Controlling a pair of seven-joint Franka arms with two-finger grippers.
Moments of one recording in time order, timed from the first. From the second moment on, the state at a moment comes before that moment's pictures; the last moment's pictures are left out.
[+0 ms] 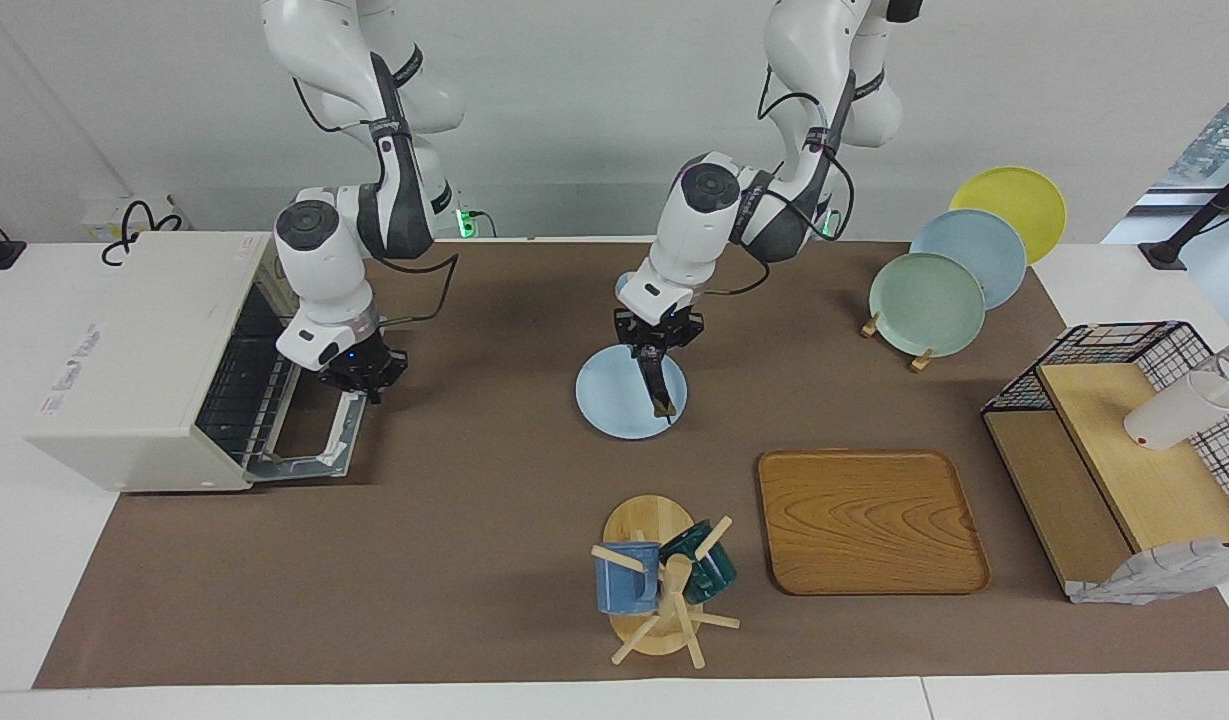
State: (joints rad) left arm -0.57 0.20 -0.15 -2.04 -0.15 2.32 -0.57; right arm 0.04 0.05 0.00 -2.33 -0.10 2.45 -0.12
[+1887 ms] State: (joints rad) left arm -0.10 0.14 -0.12 -1.64 -0.14 1.77 -0.12; right arm 0.68 0.34 0.01 -1.59 -0.03 1.99 0.49
